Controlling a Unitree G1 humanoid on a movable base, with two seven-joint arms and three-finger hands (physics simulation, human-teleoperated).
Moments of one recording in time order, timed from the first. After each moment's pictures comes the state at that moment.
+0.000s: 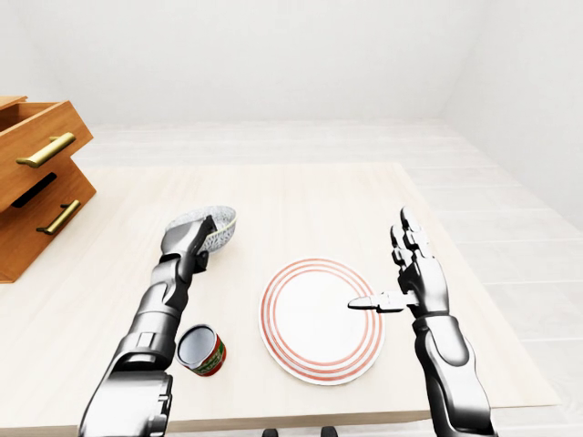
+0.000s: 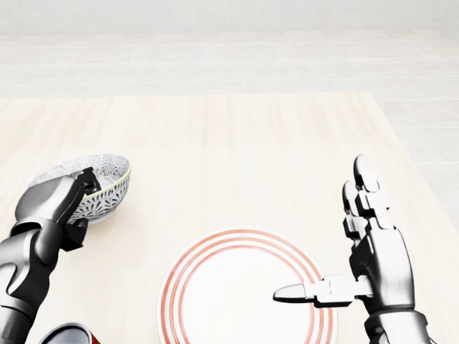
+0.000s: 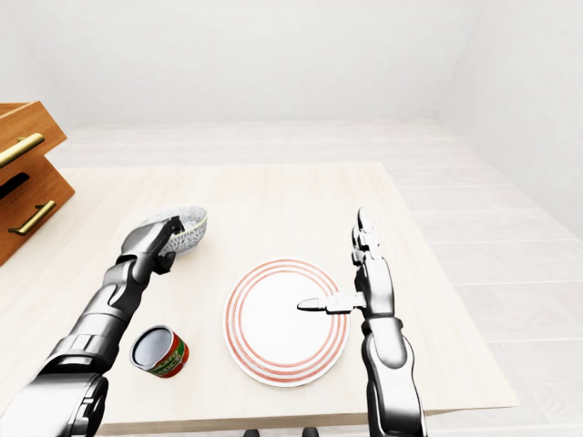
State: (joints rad) left arm -0.62 0.37 0.00 0.83 0.95 -0.01 0.03; right arm 0.11 -0.02 -0.07 -0.35 0.00 0.09 0.09
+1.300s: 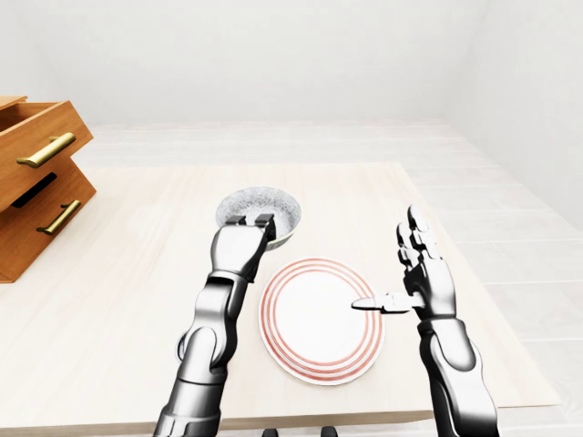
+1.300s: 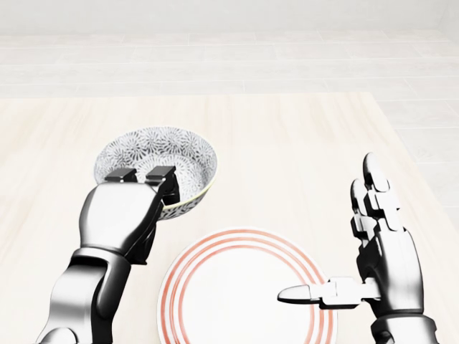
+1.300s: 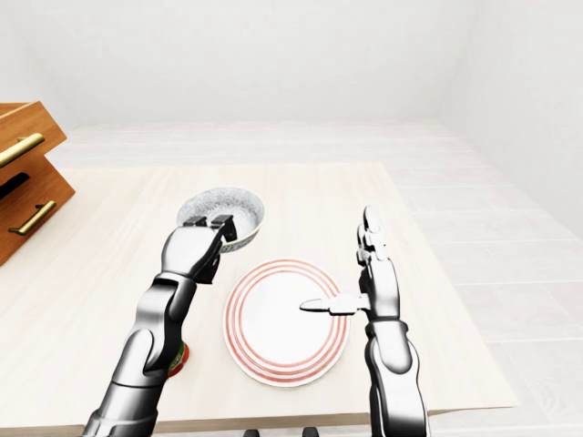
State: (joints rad) left arm -0.23 0.06 -0.11 -0.10 1.33 0.05 -0.20; right arm 0.13 -0.02 -0.08 -0.40 -0.01 0.09 0.09
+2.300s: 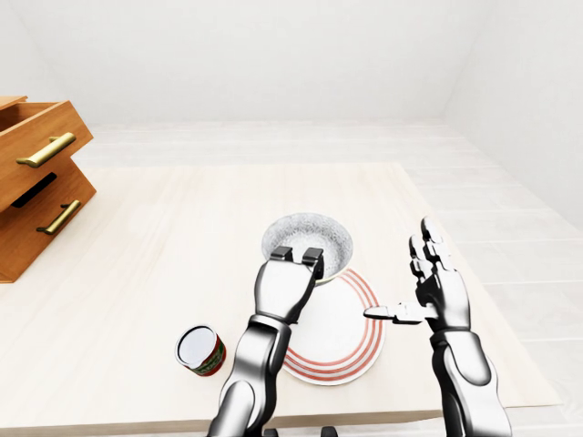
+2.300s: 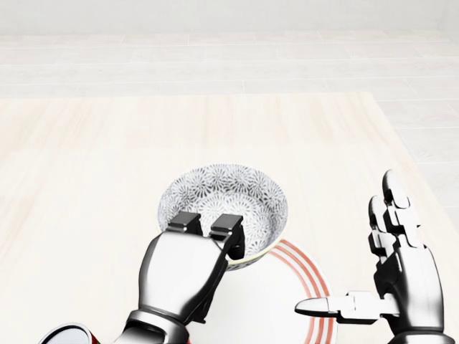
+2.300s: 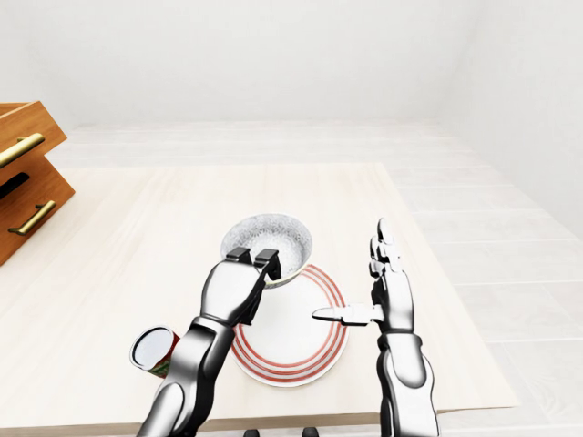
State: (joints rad) left arm 0.03 -0.07 -0.41 -0.29 1.42 0.09 -0.18; right arm 0.20 -0.01 -0.15 -0.41 0.02 0.09 0.11
